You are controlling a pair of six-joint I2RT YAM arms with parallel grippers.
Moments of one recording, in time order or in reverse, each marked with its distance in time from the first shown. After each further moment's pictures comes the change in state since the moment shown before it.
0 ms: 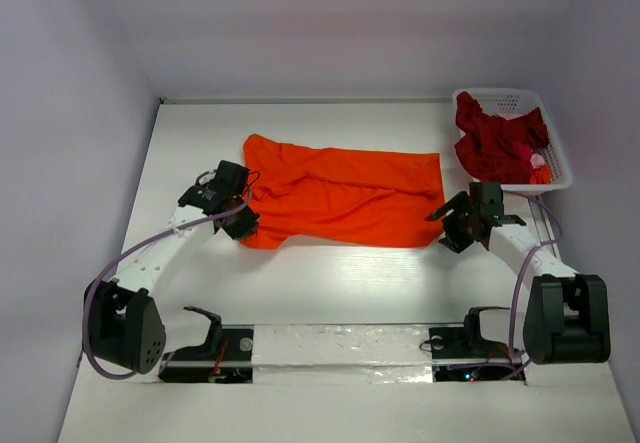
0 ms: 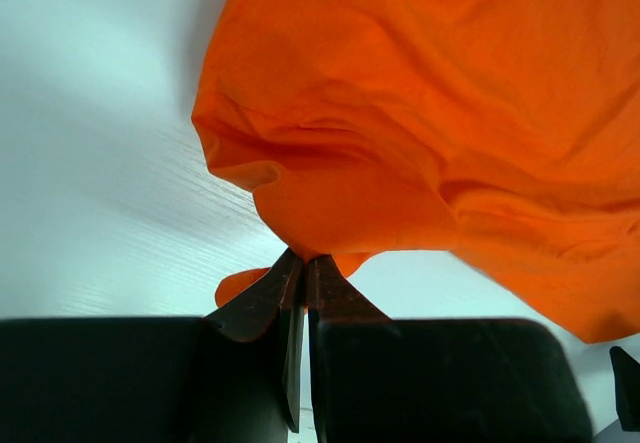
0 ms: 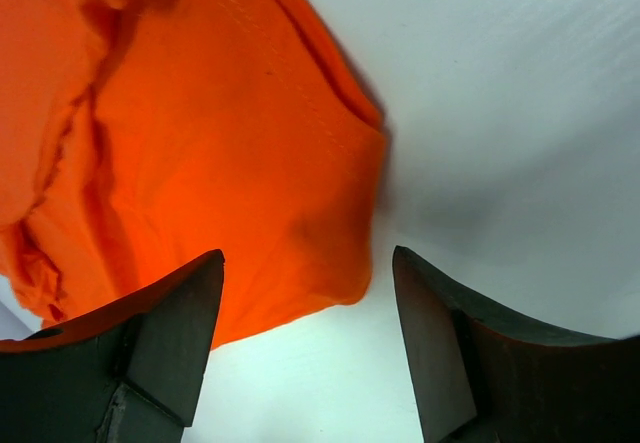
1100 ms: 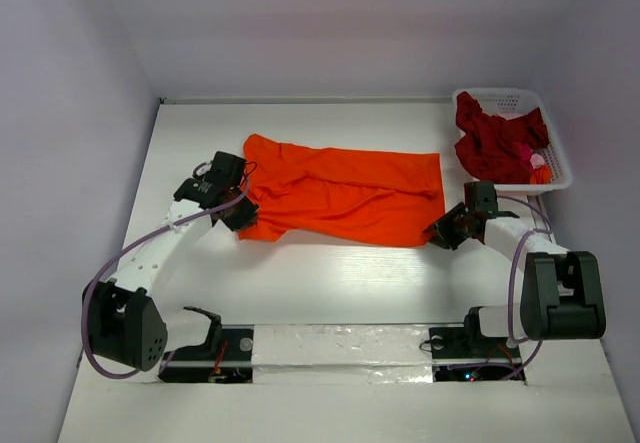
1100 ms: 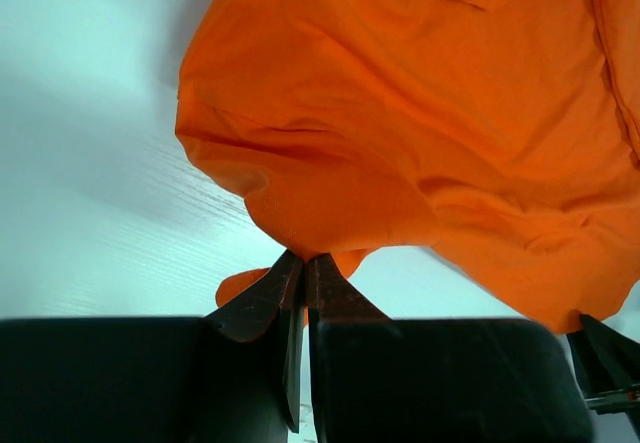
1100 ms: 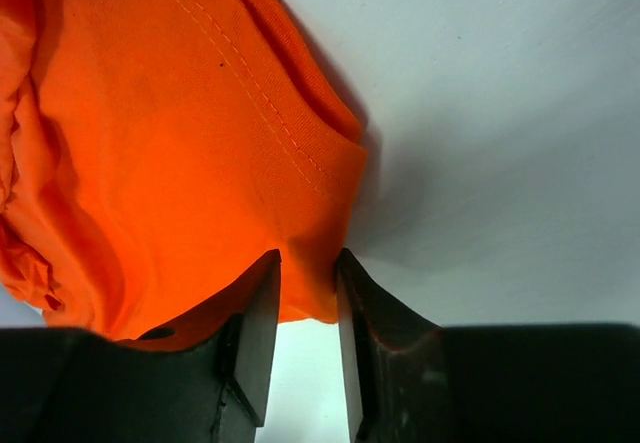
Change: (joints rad) left arm 0.015 0.013 0.078 -0.025 0.019 0.007; right arm 0.000 0.123 0.003 0.018 -0.078 0.029
